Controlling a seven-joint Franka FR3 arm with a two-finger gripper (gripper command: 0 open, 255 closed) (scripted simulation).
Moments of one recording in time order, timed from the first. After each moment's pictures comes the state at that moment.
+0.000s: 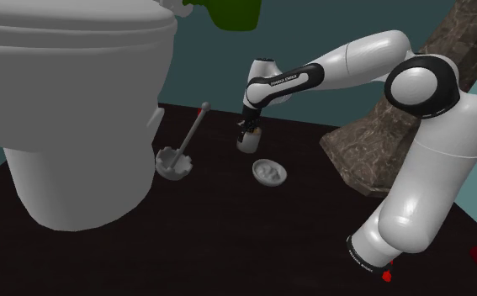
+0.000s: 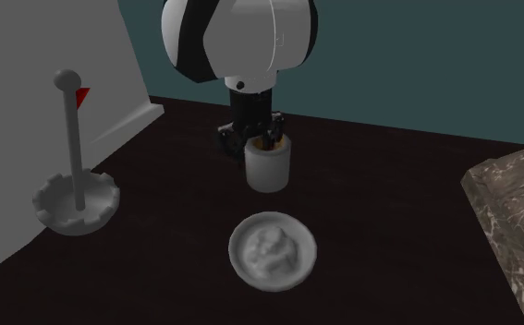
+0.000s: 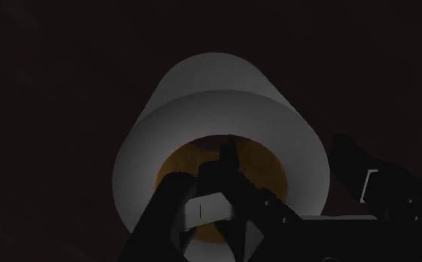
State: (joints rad) arm -0.03 0.24 -0.02 -1.98 0.01 2.22 -0.11
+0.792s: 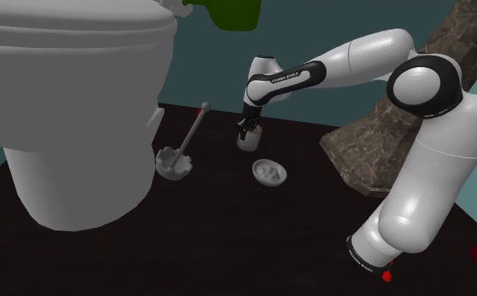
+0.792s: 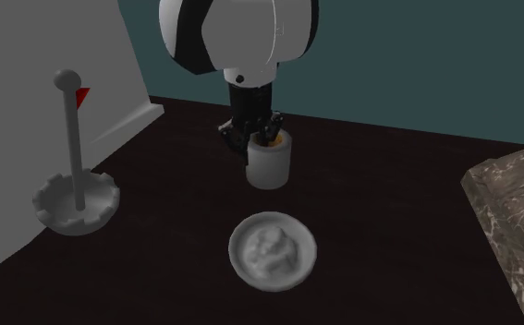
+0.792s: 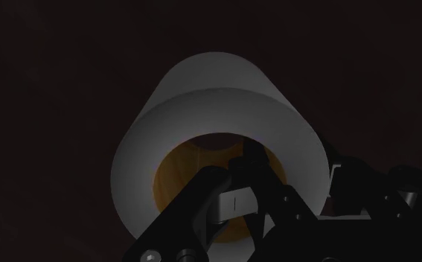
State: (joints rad) arm -0.03 0.23 -0.02 -1.97 0.01 2.20 -0.11
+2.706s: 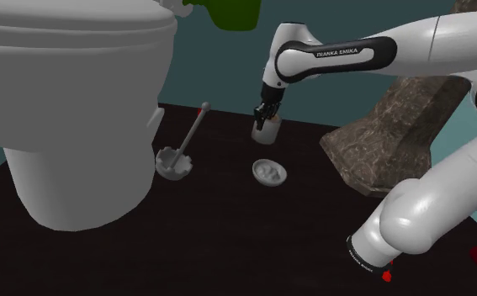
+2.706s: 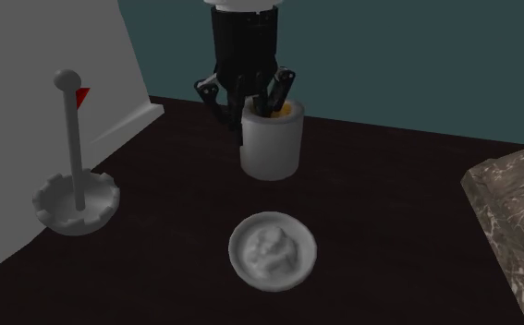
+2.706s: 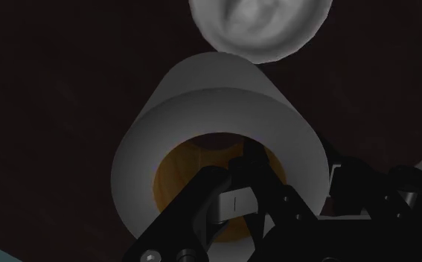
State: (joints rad) arm 0.01 -0.17 0.01 -2.14 0.00 1.97 -0.03
